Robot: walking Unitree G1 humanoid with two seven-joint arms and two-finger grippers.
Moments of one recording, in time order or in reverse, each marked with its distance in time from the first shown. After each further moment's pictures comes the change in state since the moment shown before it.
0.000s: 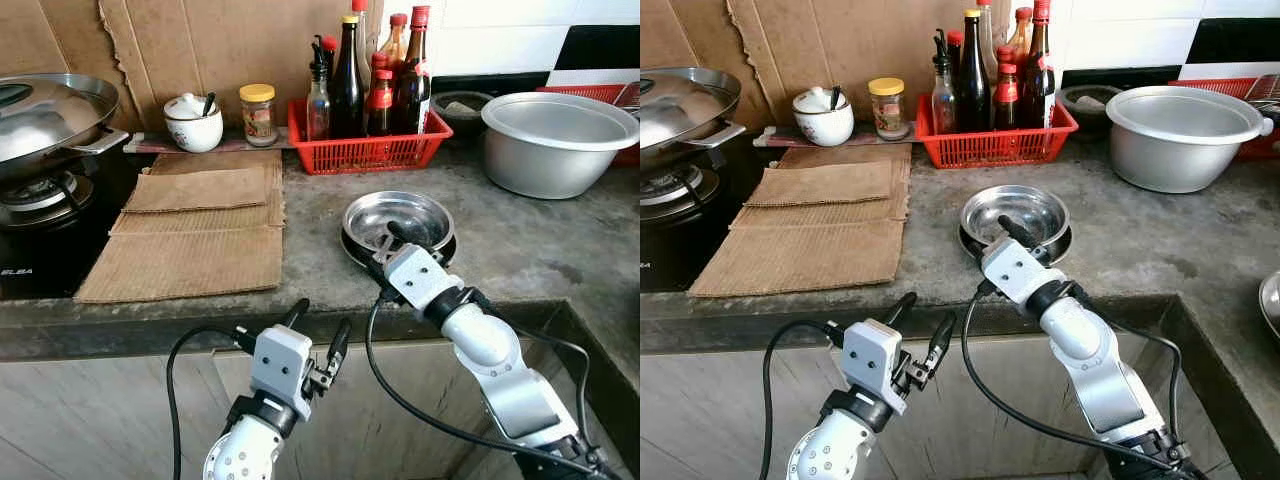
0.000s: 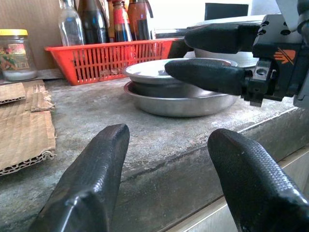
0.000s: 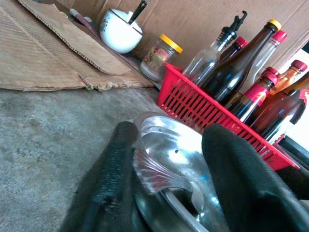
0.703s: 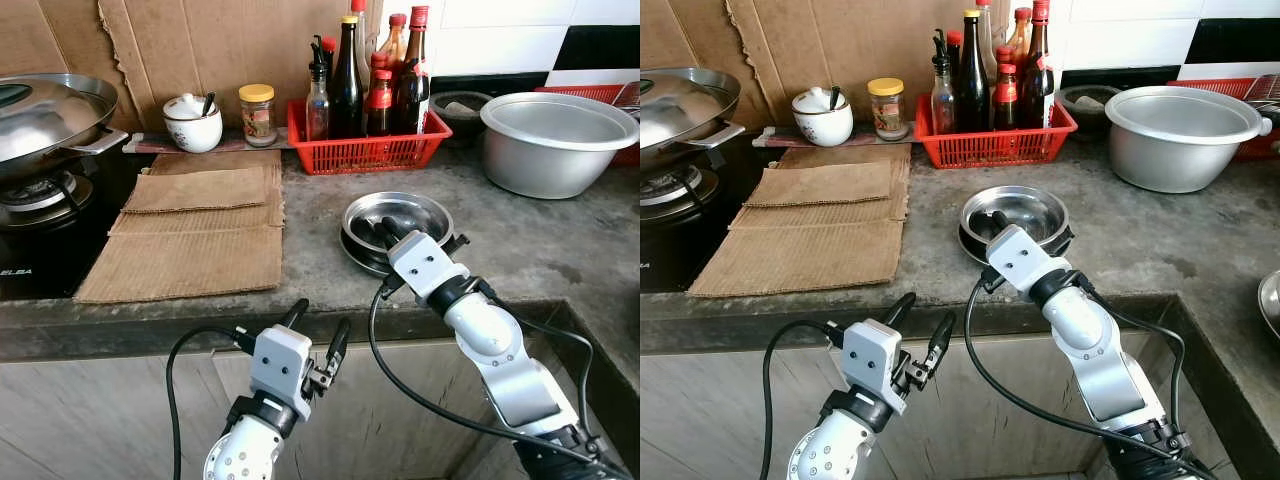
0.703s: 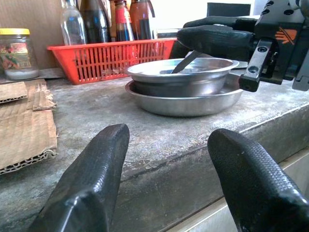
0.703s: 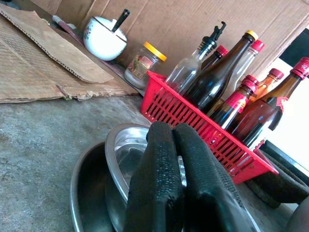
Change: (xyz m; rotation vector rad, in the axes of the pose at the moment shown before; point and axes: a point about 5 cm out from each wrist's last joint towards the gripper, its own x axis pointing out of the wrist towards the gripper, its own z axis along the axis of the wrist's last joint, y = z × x) left arm 0.000 0.000 0.000 -0.002 0.001 0.014; right arm 0.005 -0.011 0.004 -0.013 -0.028 -0.055
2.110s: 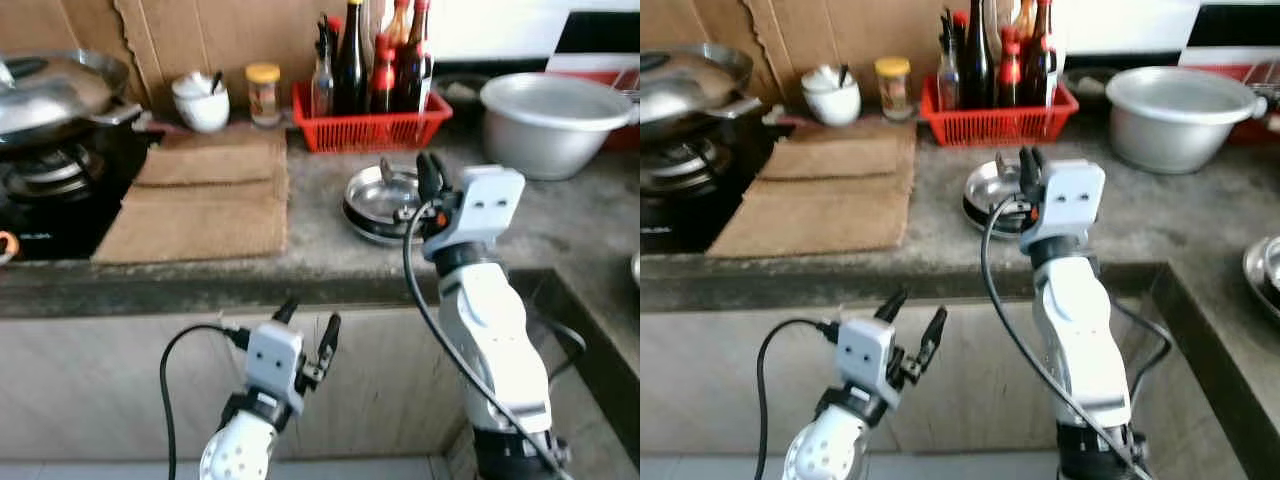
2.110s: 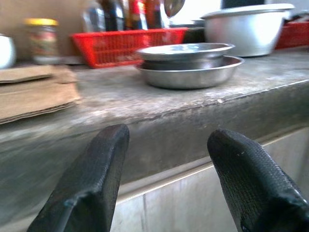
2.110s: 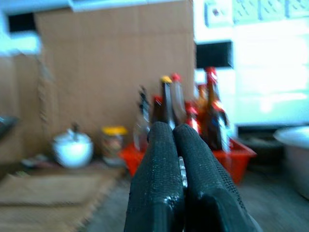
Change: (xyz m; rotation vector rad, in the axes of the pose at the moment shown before) left arm 0.002 0.007 -0.002 0.008 0.022 0.044; right arm 0.008 -0.039 0.065 0.559 -0.198 -0.456
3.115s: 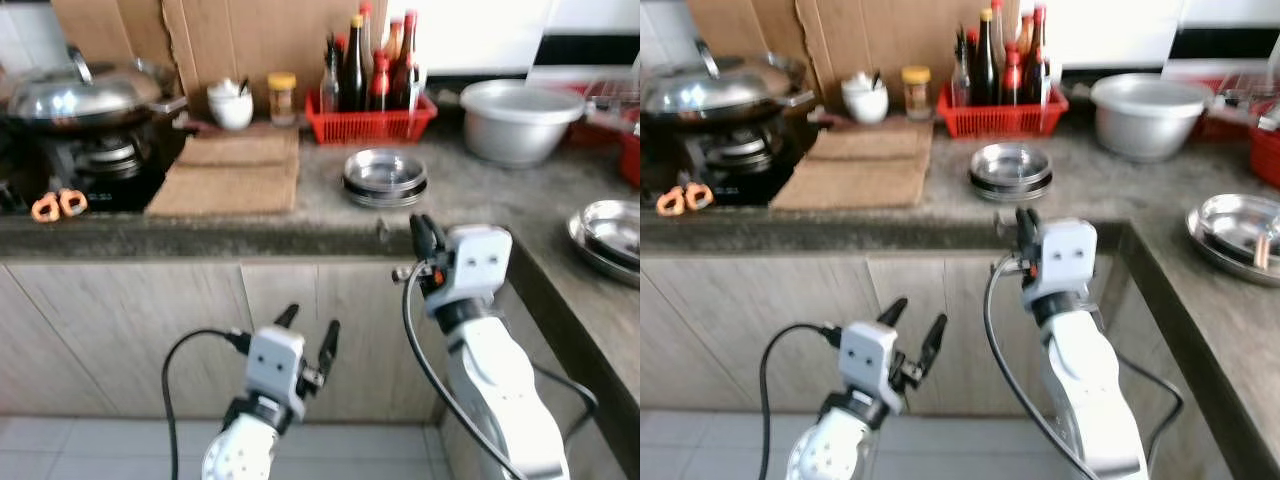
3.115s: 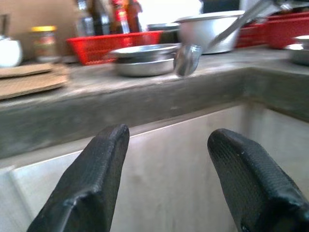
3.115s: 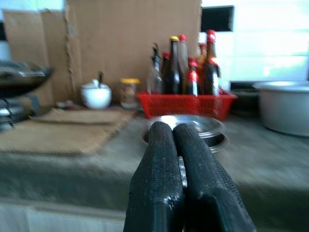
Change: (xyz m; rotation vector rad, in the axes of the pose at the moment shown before) left arm 0.000 -0.006 -0.006 -0.013 0.027 -0.022; right arm -0.061 -0.006 -0.044 -0.052 0.247 0.024
